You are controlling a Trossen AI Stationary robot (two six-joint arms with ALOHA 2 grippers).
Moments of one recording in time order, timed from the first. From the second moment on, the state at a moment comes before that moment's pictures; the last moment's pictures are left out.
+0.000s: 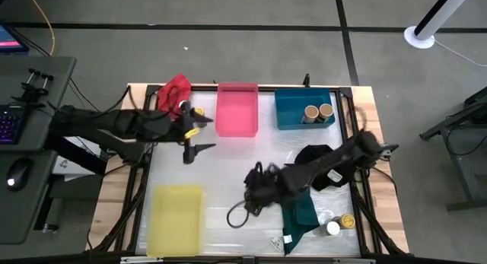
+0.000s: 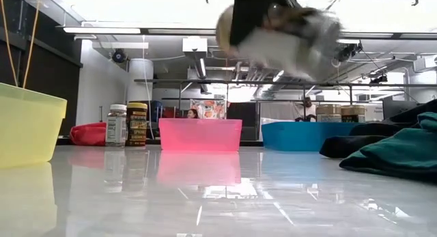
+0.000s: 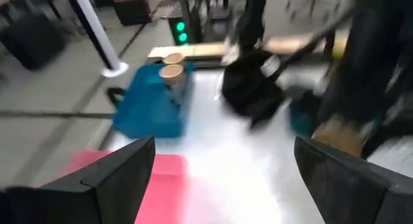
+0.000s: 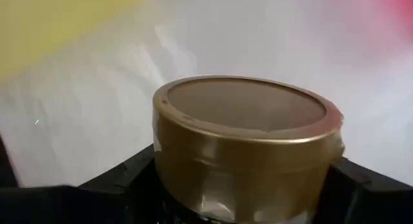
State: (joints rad) left arm -0.16 1.06 1.15 -0.53 -0.36 0.06; right arm 0.40 1.96 1.70 -0.93 0.31 0.87
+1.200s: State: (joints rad) left arm -0.14 1.11 0.92 -0.46 -0.17 0.32; right arm 0.09 1.76 1.70 -0.62 0.05 0.41
